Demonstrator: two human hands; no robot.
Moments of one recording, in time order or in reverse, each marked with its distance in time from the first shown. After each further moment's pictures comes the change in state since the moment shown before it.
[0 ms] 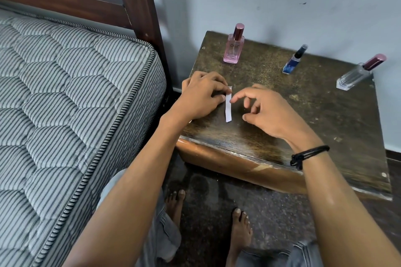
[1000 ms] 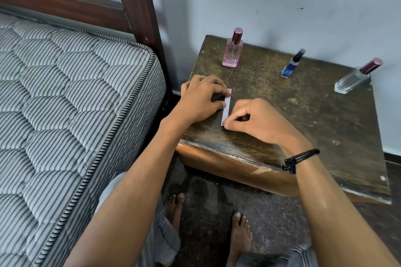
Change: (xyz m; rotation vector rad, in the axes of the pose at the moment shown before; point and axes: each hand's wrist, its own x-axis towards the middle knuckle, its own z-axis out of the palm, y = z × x) left_hand 0.001 -0.004 0.005 0.002 0.039 0.000; right_hand 0.005 0.000 0.015 0.120 -0.079 -0.113
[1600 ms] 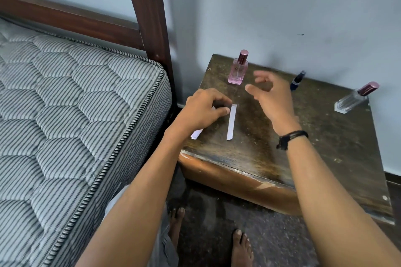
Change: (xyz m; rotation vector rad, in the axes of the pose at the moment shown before) left_hand -0.003 0.005 -0.025 -0.246 0.027 -0.046; right_hand 0.056 0.001 -0.028 0.270 0.618 0.186
